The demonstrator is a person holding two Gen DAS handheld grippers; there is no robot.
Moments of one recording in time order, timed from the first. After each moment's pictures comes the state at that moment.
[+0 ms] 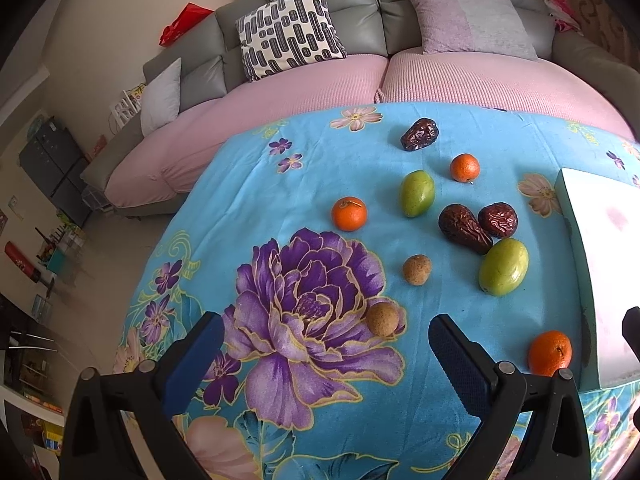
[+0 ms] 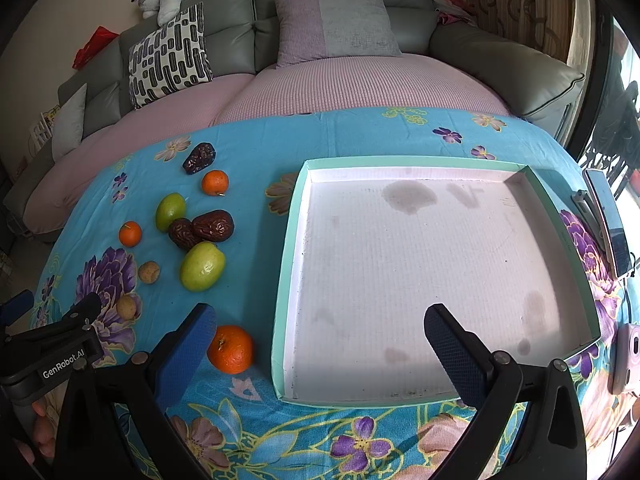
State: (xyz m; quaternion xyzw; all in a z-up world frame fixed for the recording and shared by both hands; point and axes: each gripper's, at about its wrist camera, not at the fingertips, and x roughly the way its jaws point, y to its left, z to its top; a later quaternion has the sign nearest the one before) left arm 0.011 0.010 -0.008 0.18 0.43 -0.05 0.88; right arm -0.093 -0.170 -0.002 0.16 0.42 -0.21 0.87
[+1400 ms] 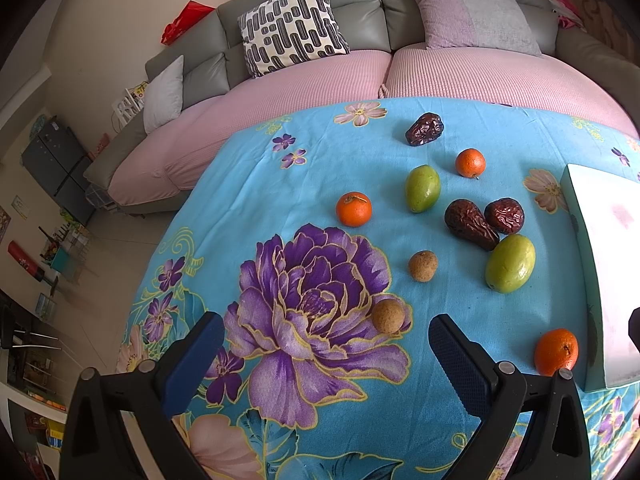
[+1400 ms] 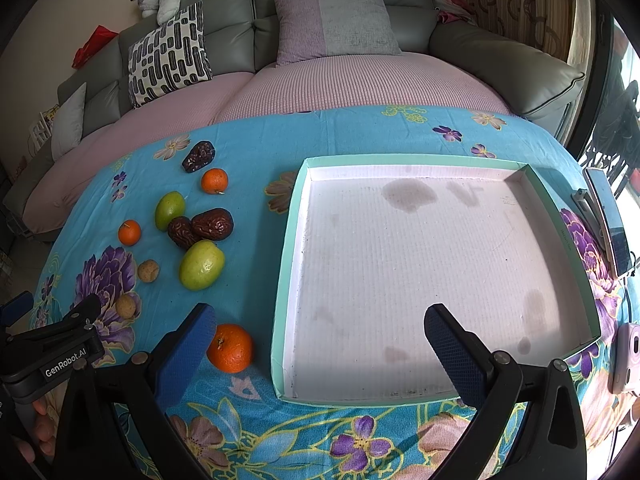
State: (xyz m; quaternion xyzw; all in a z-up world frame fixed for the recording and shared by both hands) left arm 0.012 0.013 -0.010 0.18 0.43 -0.04 0.88; right arm -0.093 -0.170 -0.002 0.16 0.42 -0.21 0.87
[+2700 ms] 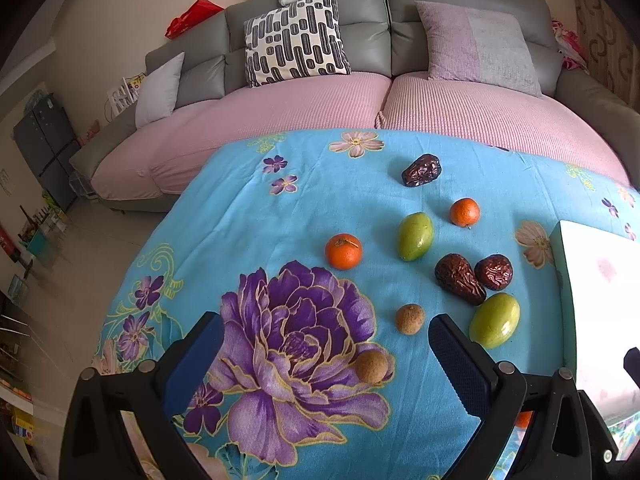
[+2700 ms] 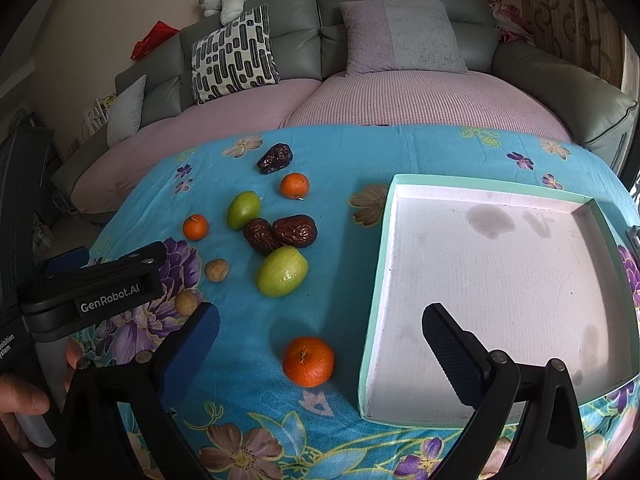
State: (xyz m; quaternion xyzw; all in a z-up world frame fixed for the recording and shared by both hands) left arm 0.041 0.015 0.003 0.12 0.42 -0.07 0.90; right arm -0.071 -0.136 0.001 0.15 0.40 -0.10 0.90
